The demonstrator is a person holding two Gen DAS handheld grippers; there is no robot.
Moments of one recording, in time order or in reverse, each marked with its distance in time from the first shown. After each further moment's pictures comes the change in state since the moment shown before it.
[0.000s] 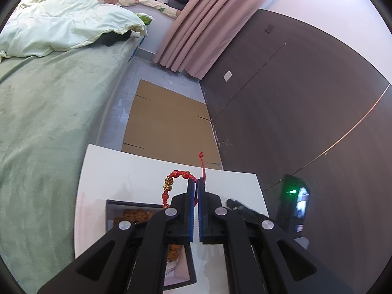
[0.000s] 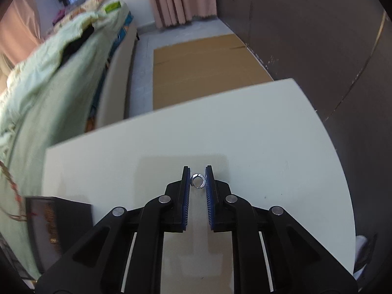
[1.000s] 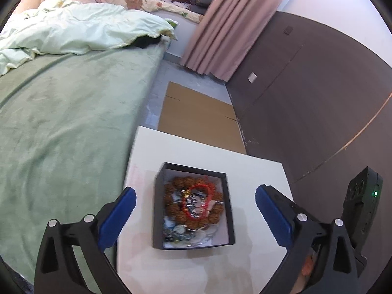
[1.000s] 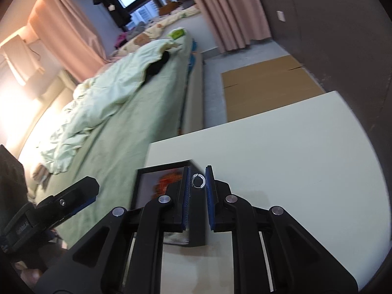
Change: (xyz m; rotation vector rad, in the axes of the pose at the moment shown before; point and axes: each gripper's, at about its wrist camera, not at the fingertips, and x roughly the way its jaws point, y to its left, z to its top) left arm -0.053 0.029 -0.044 -0.014 -0.032 0.167; right arm -0.091 0.058 -0.051 -0.036 -0.114 0.412
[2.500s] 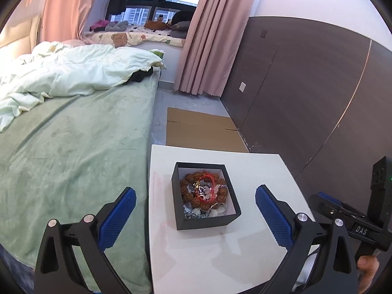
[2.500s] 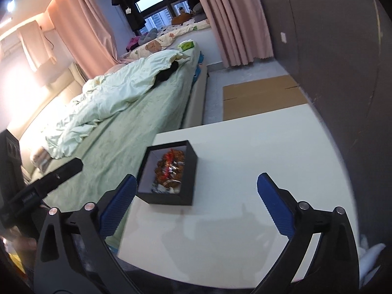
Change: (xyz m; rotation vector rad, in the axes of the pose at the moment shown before) left arm -0.079 -0.016 -0.039 0.227 -0.136 0.051; right arm -0.105 -0.010 -0.047 -0.130 -0.077 -0.063
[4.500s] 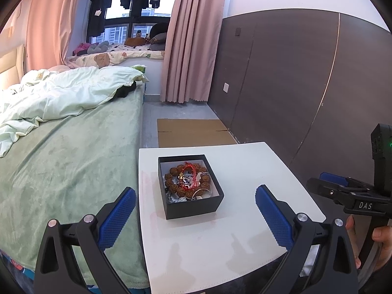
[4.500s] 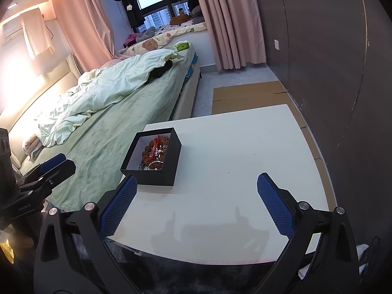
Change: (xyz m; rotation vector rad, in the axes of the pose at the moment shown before) left arm -0.026 -0.030 -0.034 0.144 -0.059 -0.025; right arm -0.030 -0.011 -0.025 -0.040 -0.009 -0.052
